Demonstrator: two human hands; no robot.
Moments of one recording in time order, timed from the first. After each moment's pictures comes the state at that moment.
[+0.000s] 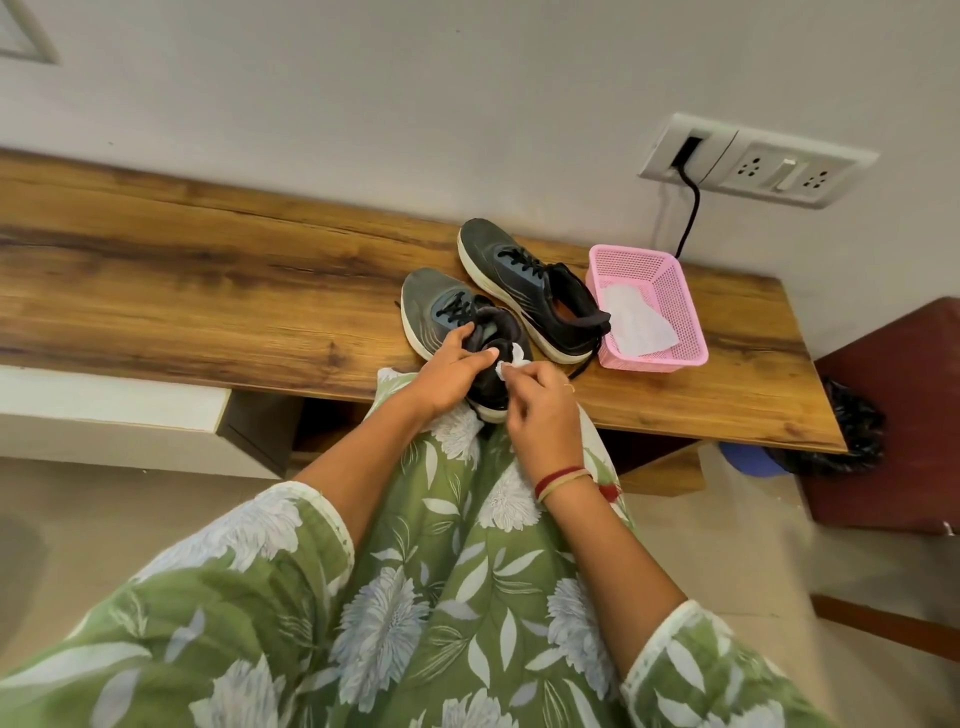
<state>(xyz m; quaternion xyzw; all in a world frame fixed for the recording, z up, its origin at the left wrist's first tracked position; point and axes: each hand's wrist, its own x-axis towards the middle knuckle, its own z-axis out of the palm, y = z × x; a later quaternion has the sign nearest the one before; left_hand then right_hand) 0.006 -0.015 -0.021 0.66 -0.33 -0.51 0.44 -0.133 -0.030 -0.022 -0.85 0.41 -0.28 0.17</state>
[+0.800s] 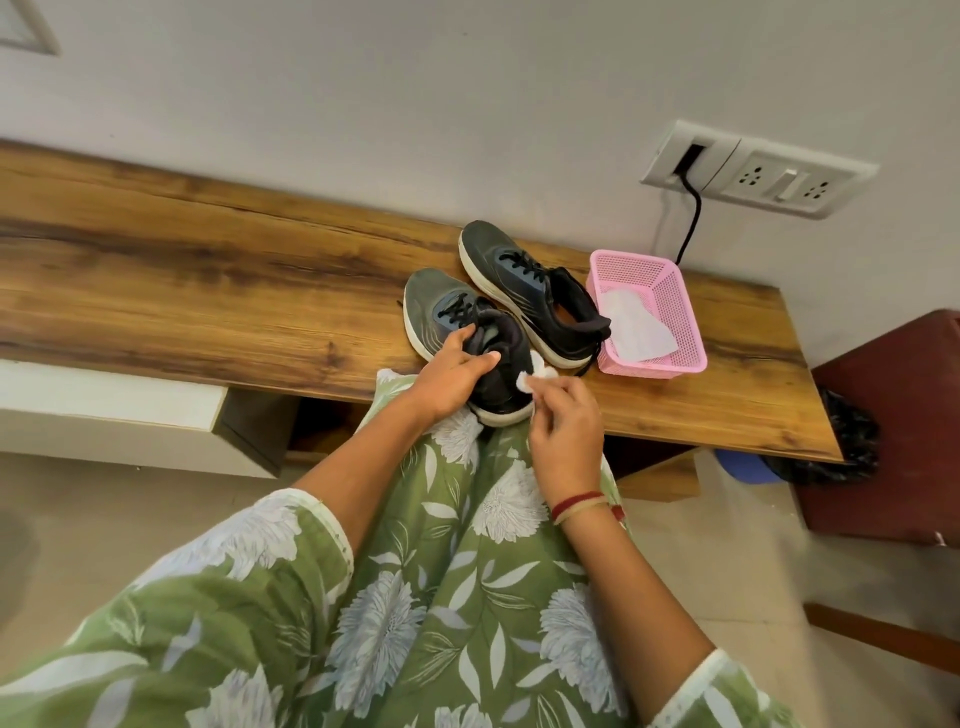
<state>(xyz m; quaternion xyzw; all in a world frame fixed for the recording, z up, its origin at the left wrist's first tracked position) 0.008 -0.017 -0.026 0.67 -0.35 -0.48 0.44 -0.149 -0.026 -0.012 -0.80 0.46 -0.32 0.21</state>
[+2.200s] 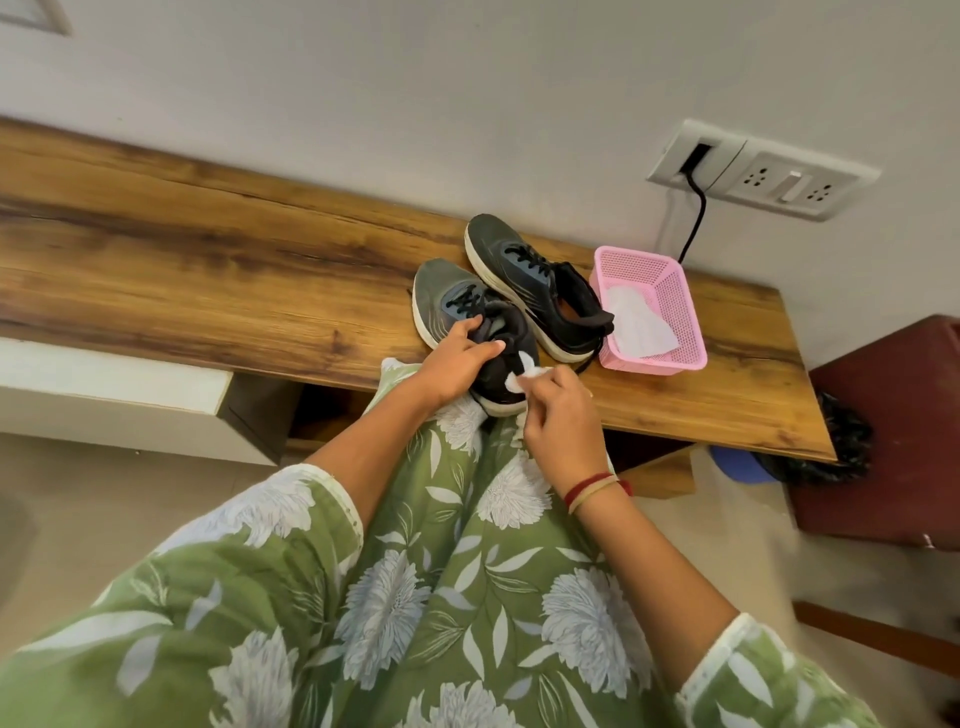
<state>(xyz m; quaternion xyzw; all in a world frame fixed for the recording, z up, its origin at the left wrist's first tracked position) 0.009 -0.020 -0.026 0.67 -0.32 -0.50 0.45 -0.150 -0.030 -0.003 -0.88 0.40 -0.20 0.16</state>
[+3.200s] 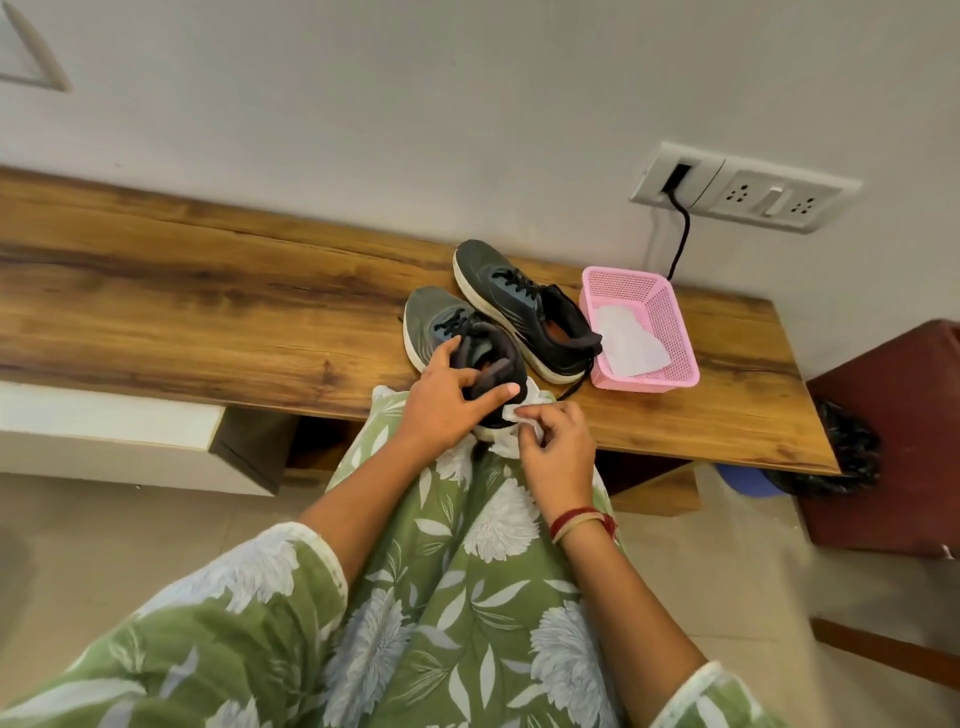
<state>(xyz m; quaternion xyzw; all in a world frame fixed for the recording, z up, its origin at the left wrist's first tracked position) -0.003 -0.004 -0.027 0.76 -0.45 -0.29 0.36 -0.154 -0.030 -0.016 -0.75 0.51 -0.30 0.30</state>
